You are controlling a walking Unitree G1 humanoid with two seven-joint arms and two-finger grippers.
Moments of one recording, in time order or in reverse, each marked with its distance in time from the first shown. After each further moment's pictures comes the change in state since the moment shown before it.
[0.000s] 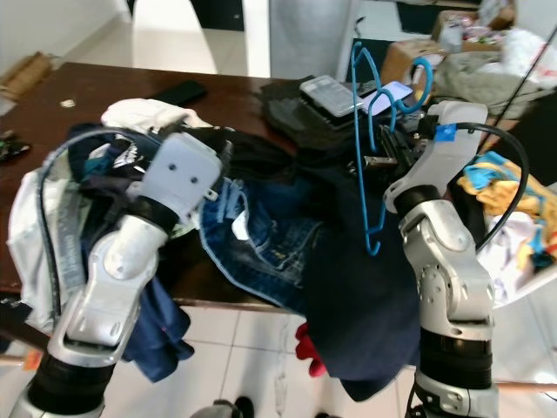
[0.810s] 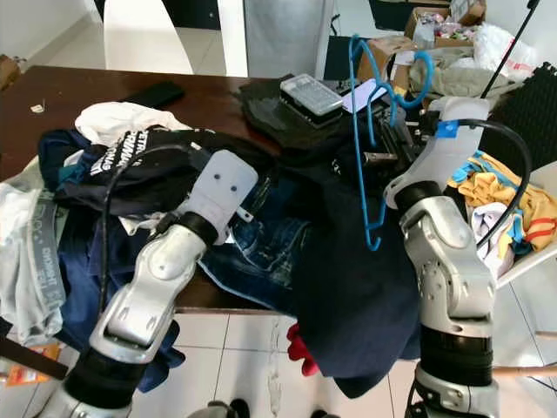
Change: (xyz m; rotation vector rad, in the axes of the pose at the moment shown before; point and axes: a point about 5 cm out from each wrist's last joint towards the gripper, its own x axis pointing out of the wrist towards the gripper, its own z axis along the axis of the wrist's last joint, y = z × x) left arm 0.021 -0.024 -0.032 -0.091 0.166 -0.045; right arm 0.002 0.001 0.003 -0.007 -0.012 0.013
